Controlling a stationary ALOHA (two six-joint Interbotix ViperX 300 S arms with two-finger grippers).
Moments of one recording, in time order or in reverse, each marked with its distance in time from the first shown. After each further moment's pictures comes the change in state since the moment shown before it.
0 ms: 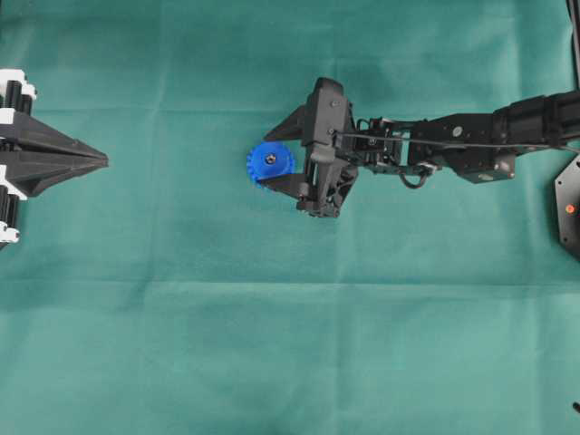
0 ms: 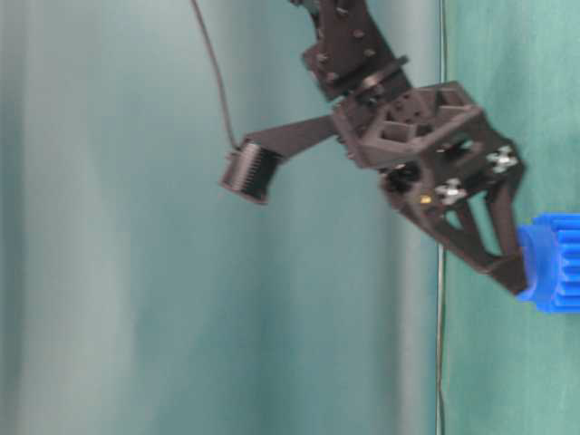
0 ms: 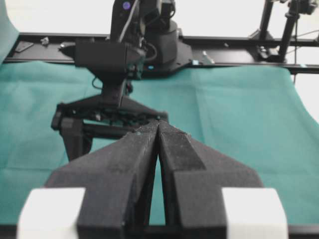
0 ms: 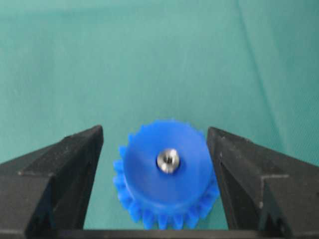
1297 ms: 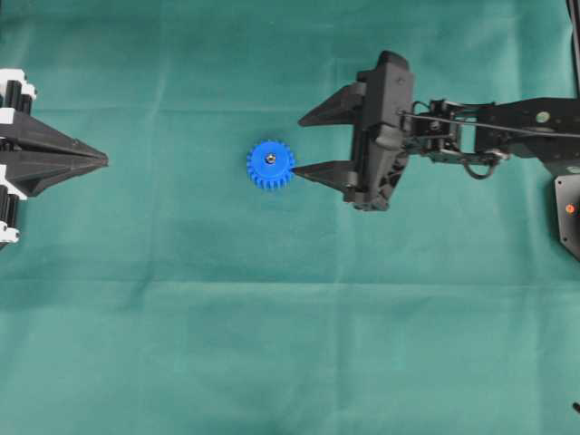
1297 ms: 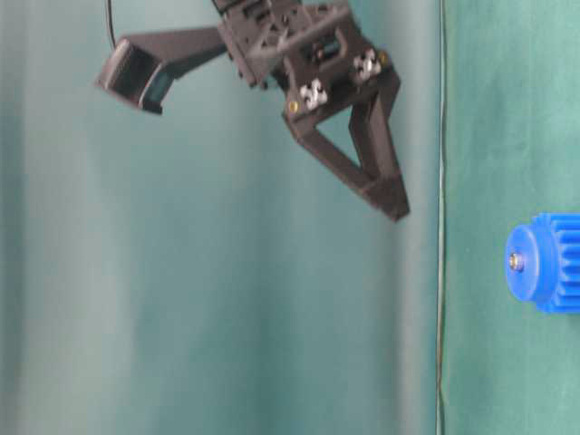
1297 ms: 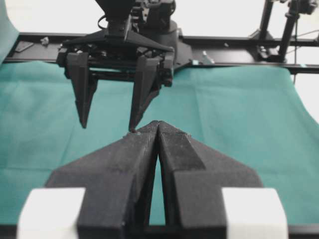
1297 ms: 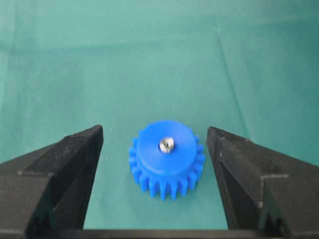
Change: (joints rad) left arm 0.000 0.000 0.000 0.000 0.000 0.000; right arm 0.000 -0.299 0.160 0.000 0.095 -0.002
